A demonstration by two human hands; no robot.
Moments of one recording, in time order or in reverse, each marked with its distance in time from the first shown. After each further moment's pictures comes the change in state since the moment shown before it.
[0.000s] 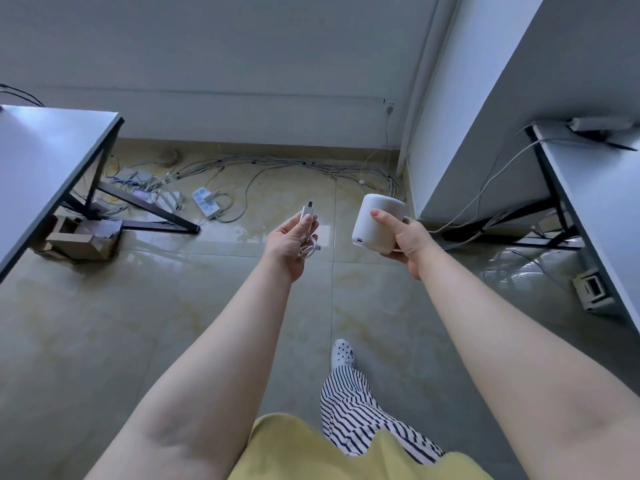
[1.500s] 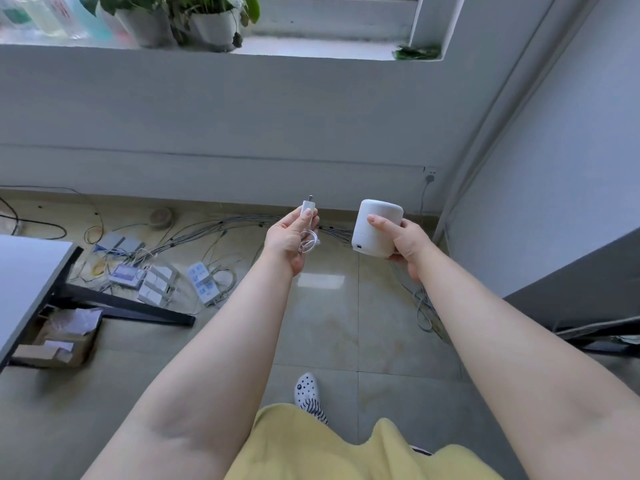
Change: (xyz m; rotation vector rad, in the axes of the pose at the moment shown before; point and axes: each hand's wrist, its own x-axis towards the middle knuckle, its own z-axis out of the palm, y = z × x) left_hand 0.470 0.262 0.114 0.006 0.008 0.029; right_hand 0.454 -0.258 0.159 -0.063 -0.041 -0.018
